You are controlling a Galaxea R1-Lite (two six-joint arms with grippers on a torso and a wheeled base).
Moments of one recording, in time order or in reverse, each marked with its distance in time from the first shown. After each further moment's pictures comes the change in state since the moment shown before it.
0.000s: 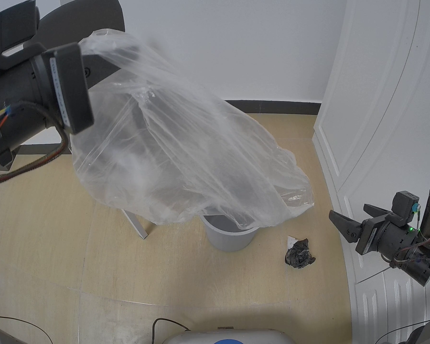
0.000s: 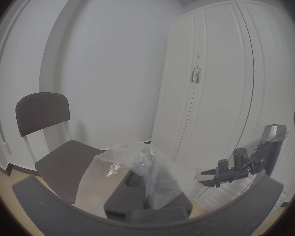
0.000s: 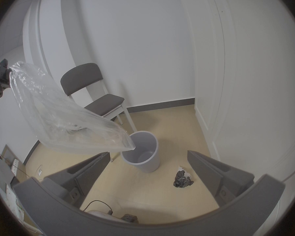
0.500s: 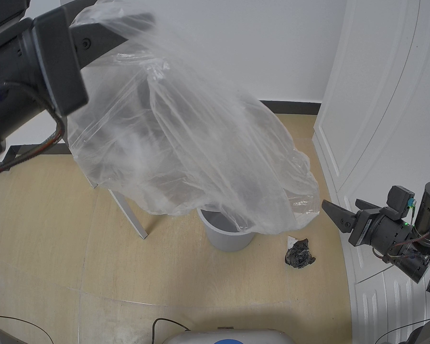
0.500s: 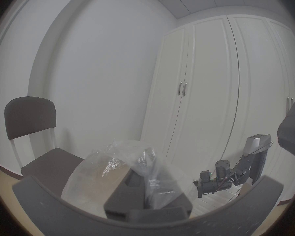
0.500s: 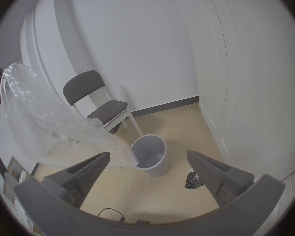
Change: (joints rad) left arm -0.050 -0.004 0.003 -0.098 -0.082 0.000; right arm 0.016 0.061 -0.014 -0.098 0.010 0.083
